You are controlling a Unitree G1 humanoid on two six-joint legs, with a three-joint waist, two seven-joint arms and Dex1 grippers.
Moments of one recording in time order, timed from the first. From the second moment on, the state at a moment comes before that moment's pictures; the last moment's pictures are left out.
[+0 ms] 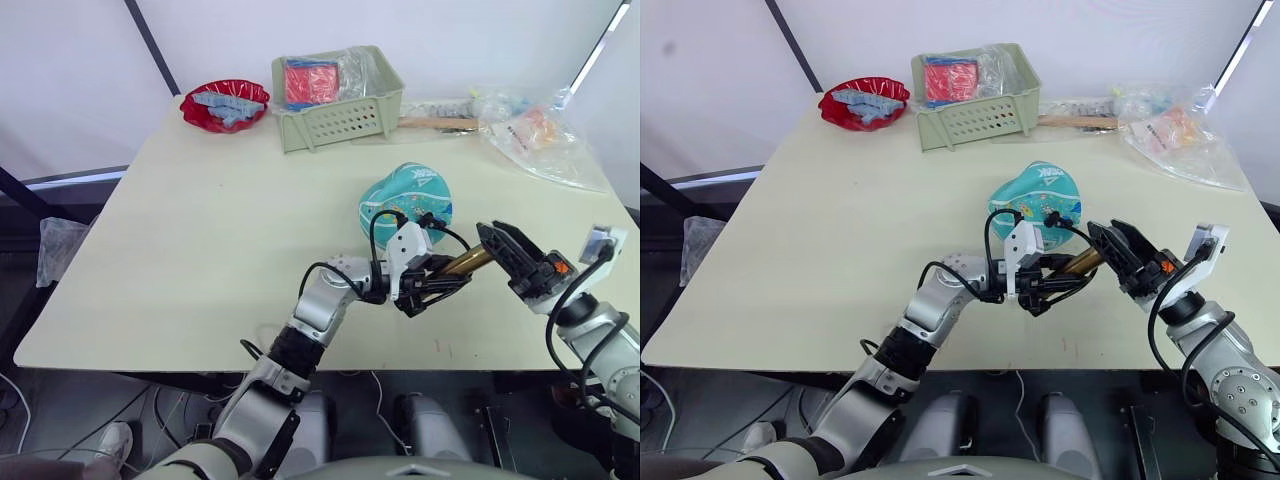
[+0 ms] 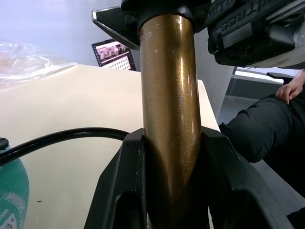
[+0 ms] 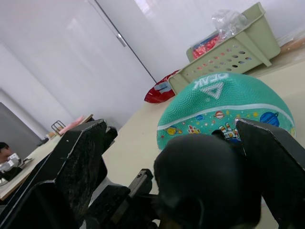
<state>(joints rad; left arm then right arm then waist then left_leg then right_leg) -0.57 0.01 -0.35 0.25 -0.16 0.20 -0.98 0.04 -0.42 -0.34 -0.46 1.19 0.58 0.43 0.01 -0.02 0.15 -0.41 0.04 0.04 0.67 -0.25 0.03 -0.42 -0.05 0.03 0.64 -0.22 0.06</state>
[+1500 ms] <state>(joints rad) -0.57 0.01 -0.35 0.29 -0.16 0.16 -0.98 0.02 -0.40 -0.33 -0.41 1.13 0.58 0.45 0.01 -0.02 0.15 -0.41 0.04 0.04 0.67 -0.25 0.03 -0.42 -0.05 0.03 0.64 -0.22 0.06</state>
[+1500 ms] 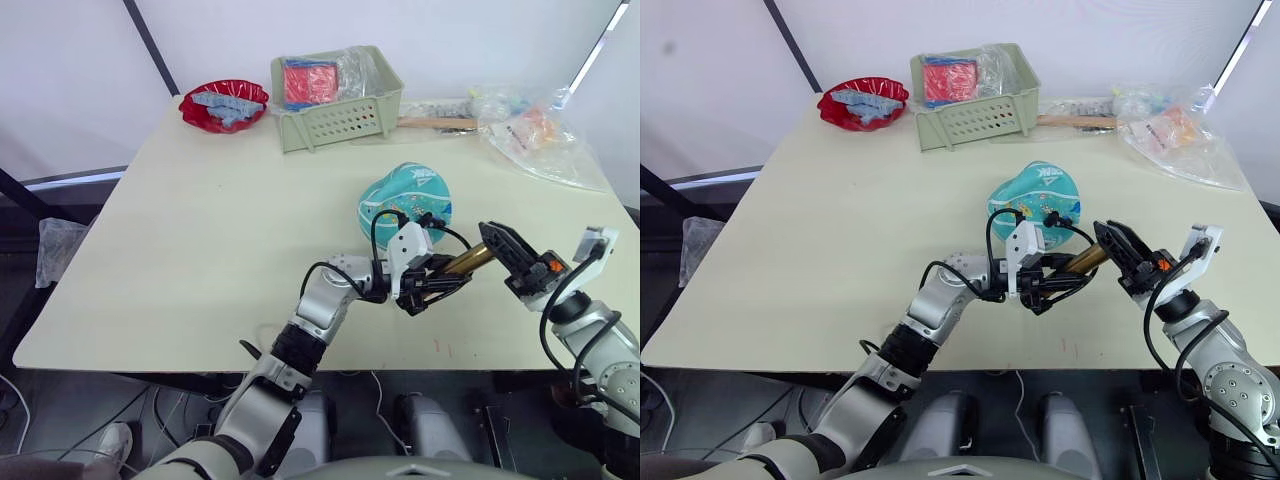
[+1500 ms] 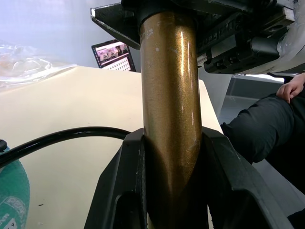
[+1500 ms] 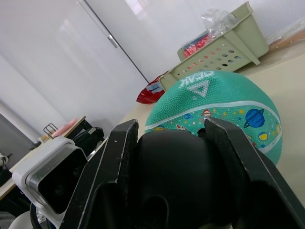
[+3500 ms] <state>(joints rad) -0.60 0.17 -0.47 0.41 -0.10 0.22 -1.22 -0.12 -0.68 -0.18 -0.52 0.83 0.53 0.84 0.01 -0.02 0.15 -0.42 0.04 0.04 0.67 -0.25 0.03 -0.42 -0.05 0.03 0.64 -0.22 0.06</state>
